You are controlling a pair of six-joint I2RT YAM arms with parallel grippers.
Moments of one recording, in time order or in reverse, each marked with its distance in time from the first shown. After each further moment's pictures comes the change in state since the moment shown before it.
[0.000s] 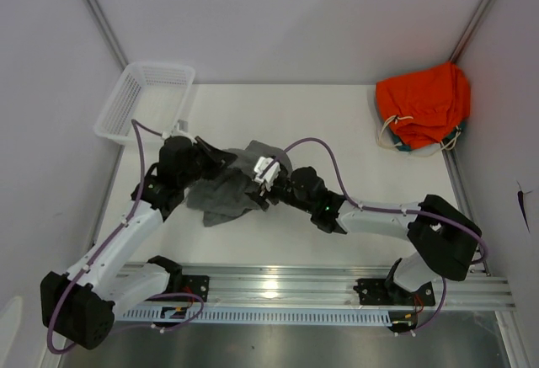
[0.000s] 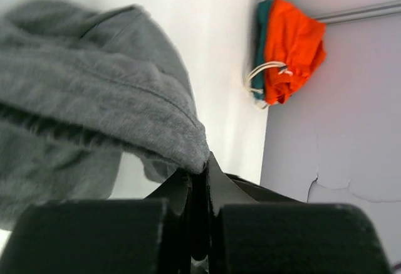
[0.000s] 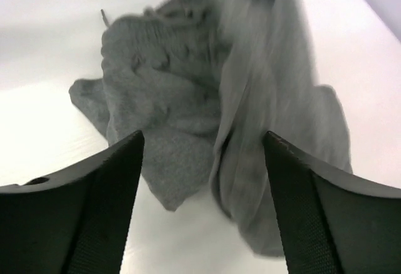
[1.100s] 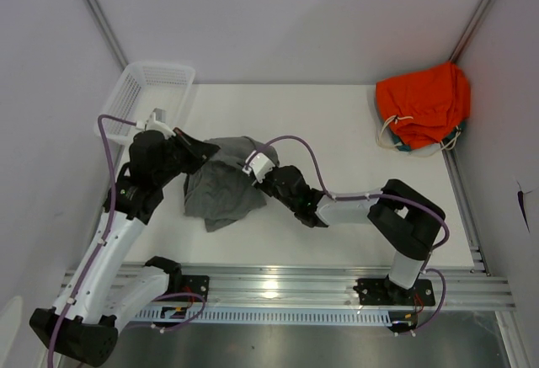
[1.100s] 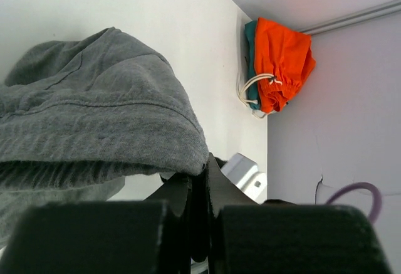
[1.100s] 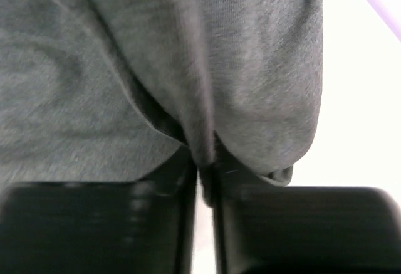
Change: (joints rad) left arm 0.099 -0.118 0.193 -0.215 0.030 0.161; right arm -0.017 0.220 0.076 0.040 0.298 -0.055
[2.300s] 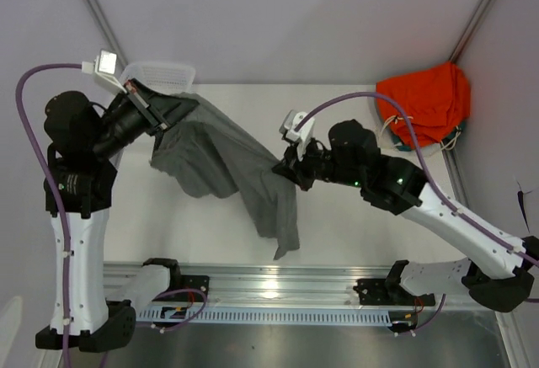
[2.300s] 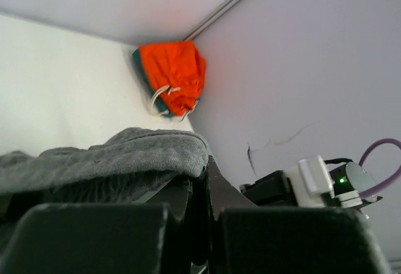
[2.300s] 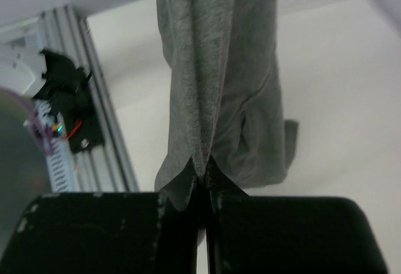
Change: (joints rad) left arm 0.244 0.155 0.669 -0.169 0.490 0.098; right arm 0.001 -0.551 0.606 -1.189 -0.380 0.212
